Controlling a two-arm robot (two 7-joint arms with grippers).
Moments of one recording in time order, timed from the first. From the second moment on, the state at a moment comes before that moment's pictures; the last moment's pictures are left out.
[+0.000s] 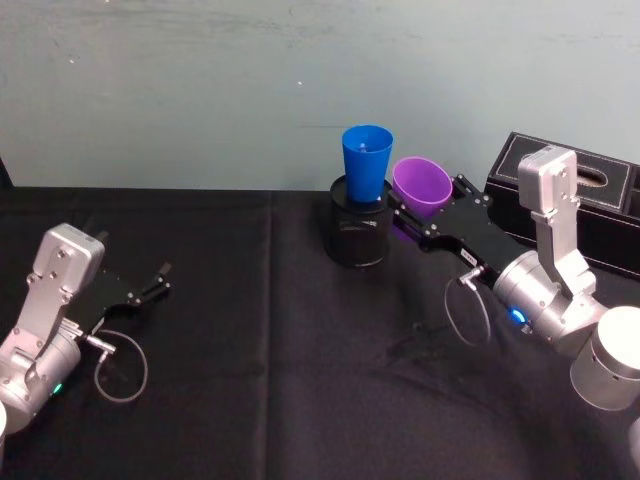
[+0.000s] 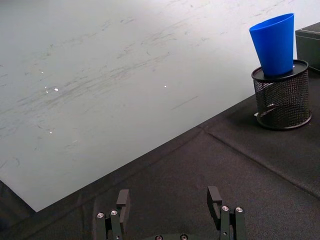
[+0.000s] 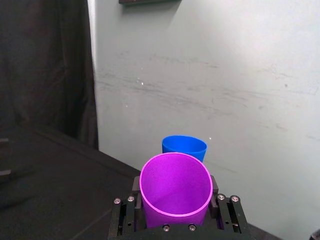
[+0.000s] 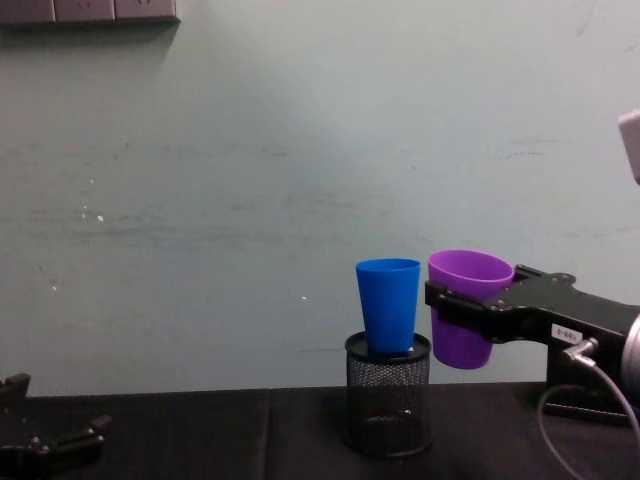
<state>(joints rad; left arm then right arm) -0.20 0.60 0.45 -1.41 -0.25 -0.12 0.03 0.39 0.28 -0.32 -1.26 0.25 -0.17 0.38</state>
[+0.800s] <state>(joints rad) -0.20 0.60 0.45 -1.41 -0.25 -0.12 0.03 0.50 0.22 -0.31 -1.08 0.27 -0.25 0.45</state>
